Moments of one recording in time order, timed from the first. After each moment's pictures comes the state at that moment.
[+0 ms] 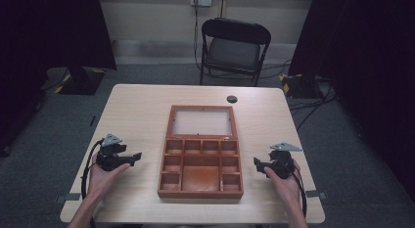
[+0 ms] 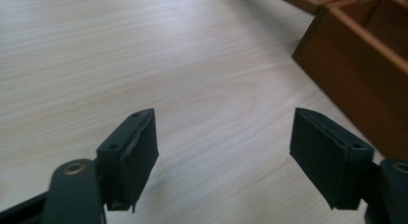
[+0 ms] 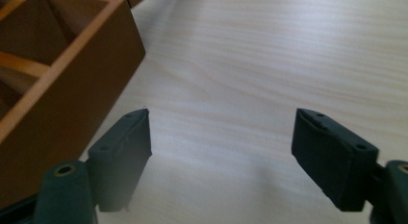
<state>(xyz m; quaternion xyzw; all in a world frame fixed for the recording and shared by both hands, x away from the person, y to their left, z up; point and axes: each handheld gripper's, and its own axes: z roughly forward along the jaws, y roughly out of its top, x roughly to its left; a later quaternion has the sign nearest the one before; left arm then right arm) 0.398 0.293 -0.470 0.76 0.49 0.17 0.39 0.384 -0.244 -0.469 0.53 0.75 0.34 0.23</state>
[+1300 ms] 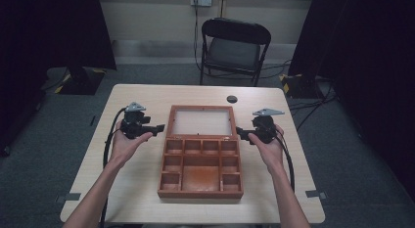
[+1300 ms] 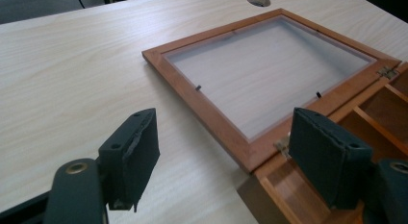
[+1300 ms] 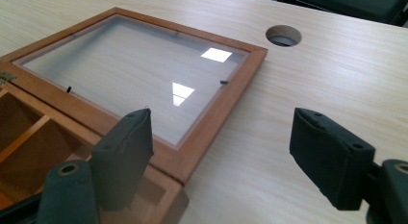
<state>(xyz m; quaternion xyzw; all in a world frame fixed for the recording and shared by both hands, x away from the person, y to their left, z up) 0.474 0.226 -0.410 0.77 0.44 0.15 0.43 0.470 -0.195 -0.416 0.46 0.77 0.40 0.21</state>
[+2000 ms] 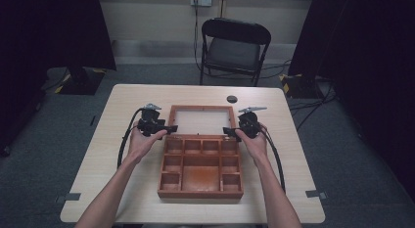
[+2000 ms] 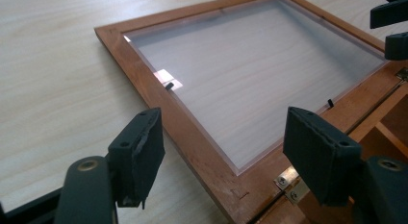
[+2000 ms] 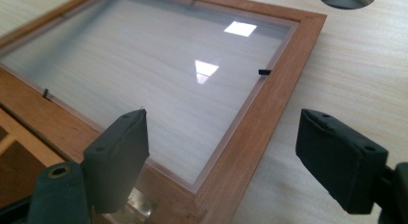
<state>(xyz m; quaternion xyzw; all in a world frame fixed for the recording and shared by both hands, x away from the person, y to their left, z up) 0.504 0.195 -0.449 0.78 0.46 0.09 0.41 0.512 -0.166 -0.456 0.48 0.78 0.38 0.13</state>
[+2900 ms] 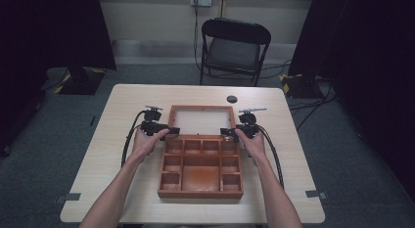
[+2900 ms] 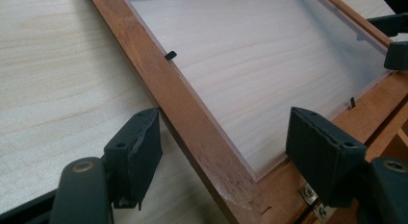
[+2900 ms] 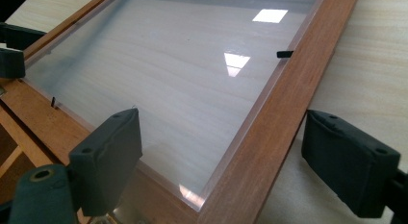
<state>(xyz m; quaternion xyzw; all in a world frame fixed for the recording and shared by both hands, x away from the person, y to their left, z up) 0.522 0.195 -0.470 0.77 0.50 0.01 0.41 0.527 -0.171 -0.476 0.50 0.76 0.41 0.05</state>
